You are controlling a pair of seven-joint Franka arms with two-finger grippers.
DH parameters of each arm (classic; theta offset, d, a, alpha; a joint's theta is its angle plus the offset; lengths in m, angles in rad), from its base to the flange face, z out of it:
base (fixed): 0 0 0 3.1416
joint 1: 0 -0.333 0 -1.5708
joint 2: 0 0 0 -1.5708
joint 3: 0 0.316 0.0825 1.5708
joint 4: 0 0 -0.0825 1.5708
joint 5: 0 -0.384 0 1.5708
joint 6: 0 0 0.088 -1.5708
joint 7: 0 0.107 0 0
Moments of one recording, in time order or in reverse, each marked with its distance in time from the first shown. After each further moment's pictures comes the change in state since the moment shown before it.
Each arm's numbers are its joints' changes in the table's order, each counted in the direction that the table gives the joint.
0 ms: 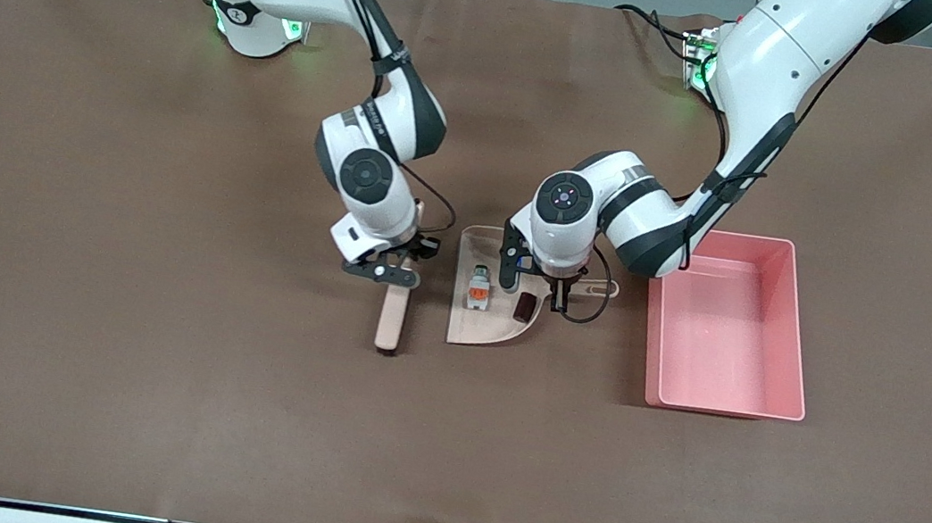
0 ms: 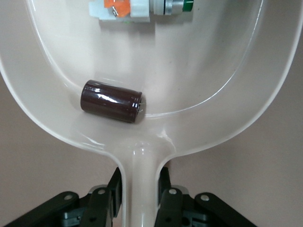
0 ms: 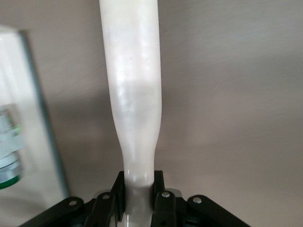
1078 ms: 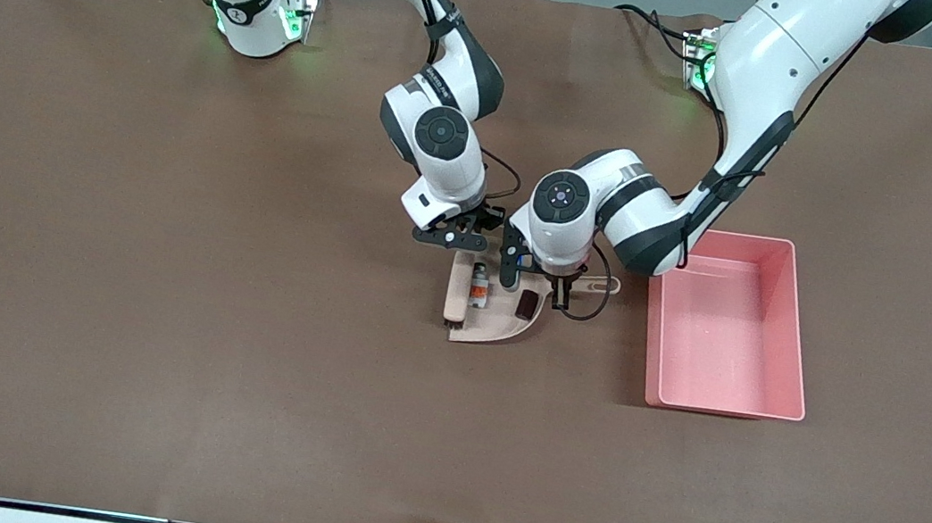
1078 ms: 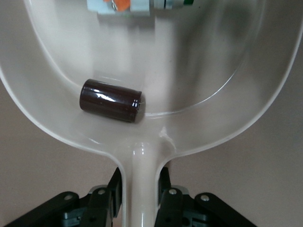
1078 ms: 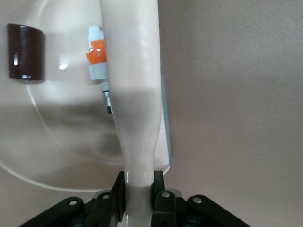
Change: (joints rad) left arm 0.007 0.007 -0.002 -0.001 0.000 0.055 -0.022; right arm -0.184 -0.062 0.035 0.127 -0.040 -0.018 0.129
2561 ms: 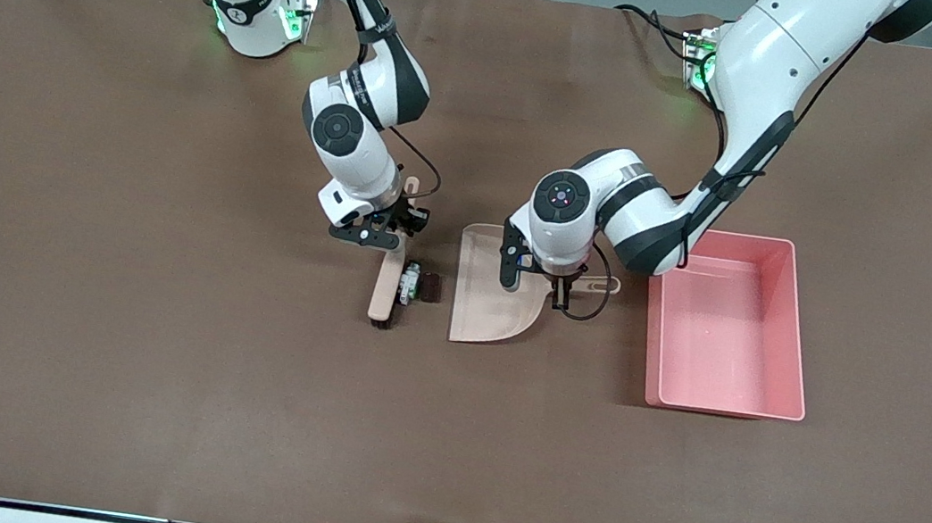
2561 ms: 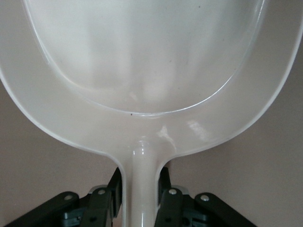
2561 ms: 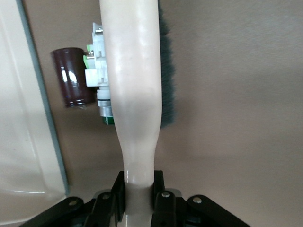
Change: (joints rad) left arm 0.000 0.001 0.000 -0.002 0.000 -0.002 0.000; right arm 0.133 0.148 0.002 -0.344 -0.078 -0.211 -0.183
